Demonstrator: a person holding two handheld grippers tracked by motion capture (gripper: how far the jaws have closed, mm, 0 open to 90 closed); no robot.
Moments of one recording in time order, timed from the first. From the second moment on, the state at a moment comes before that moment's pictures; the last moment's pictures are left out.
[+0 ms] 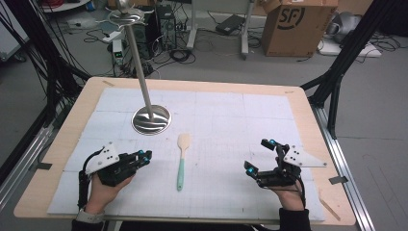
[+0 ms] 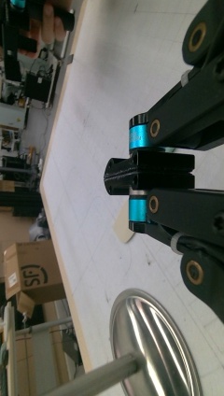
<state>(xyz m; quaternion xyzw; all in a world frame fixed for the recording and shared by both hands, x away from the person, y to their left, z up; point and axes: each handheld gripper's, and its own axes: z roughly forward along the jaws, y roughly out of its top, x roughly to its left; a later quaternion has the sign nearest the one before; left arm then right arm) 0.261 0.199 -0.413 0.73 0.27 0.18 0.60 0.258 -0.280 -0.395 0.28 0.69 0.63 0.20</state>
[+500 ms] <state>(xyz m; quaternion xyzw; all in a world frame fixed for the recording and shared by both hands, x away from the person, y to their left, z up) 0.300 0.148 -0.426 0.78 0.28 0.14 0.54 0.259 -0.279 -0.395 0.28 0.70 0.63 0.20</state>
